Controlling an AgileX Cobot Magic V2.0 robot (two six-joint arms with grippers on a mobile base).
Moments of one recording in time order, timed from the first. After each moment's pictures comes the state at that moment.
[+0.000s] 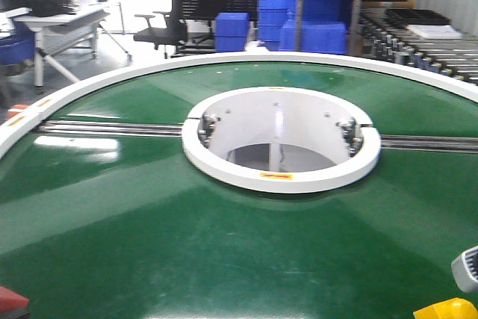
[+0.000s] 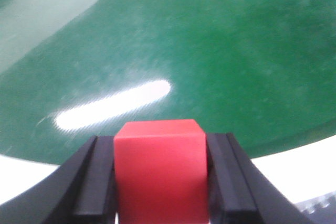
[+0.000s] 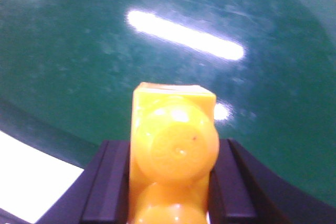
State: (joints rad) left arm -0.41 0.72 -0.79 -0.03 0.73 0.04; right arm 0.34 0.87 -0.75 -0.07 0.80 0.03
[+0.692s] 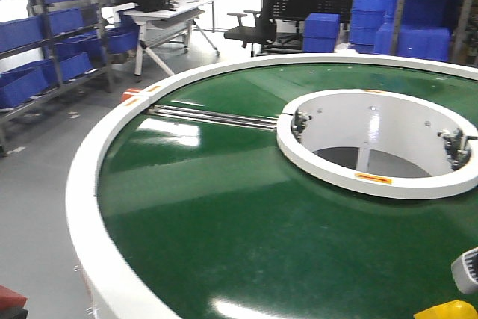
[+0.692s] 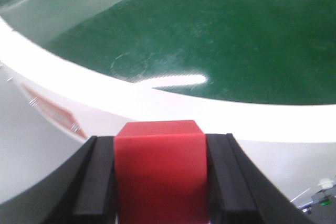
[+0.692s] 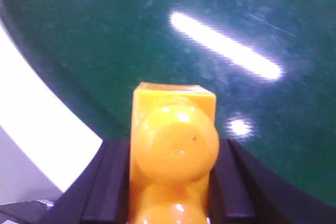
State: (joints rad) left arm -0.41 0.72 -0.79 -0.03 0.72 0.04; right arm 0.34 0.87 -0.75 -0.06 0.81 0.03
